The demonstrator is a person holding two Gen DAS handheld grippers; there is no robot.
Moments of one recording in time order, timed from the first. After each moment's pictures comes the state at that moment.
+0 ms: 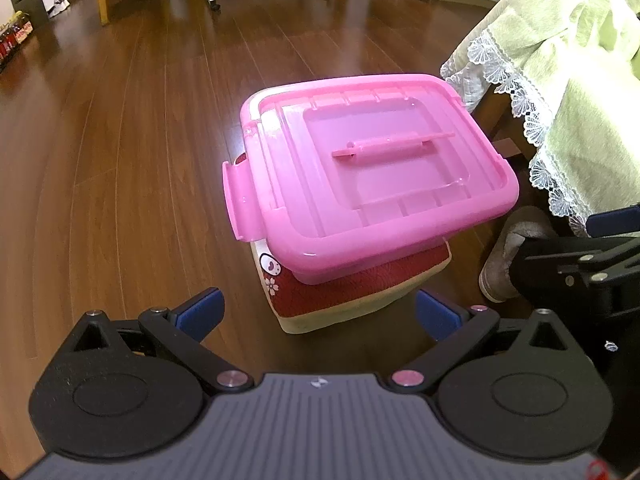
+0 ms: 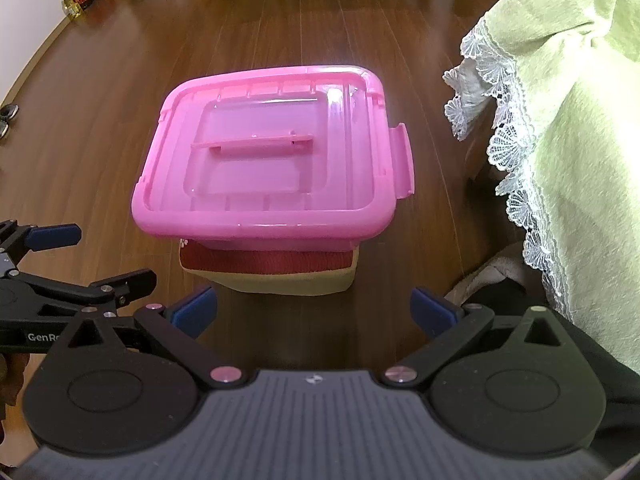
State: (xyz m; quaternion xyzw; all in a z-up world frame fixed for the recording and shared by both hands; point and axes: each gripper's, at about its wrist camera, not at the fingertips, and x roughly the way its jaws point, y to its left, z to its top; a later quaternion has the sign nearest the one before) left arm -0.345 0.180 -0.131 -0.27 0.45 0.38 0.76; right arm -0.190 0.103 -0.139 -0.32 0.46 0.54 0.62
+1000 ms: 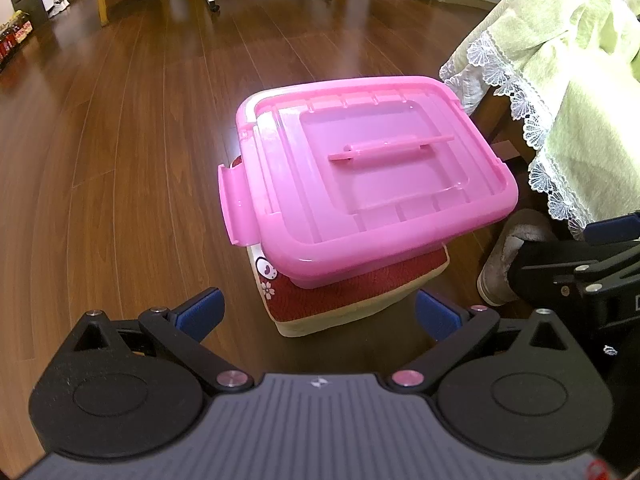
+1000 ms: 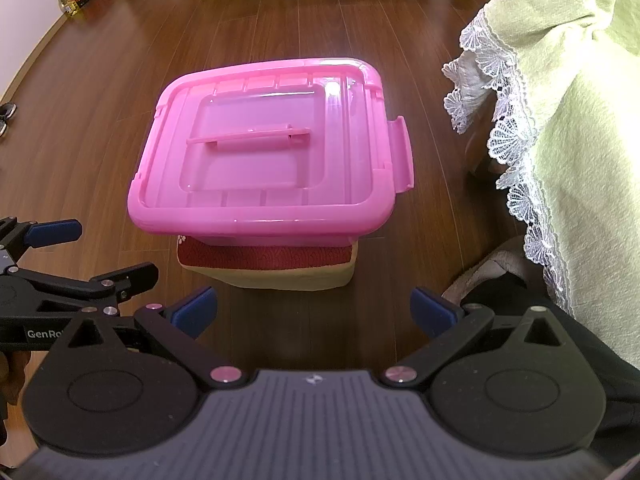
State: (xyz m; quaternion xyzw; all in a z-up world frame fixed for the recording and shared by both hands) left arm -0.338 0.180 -0.133 -0.27 0.45 0.38 0.76; right arm -0.187 0.105 -0.142 -0.33 0.47 0.54 0.62
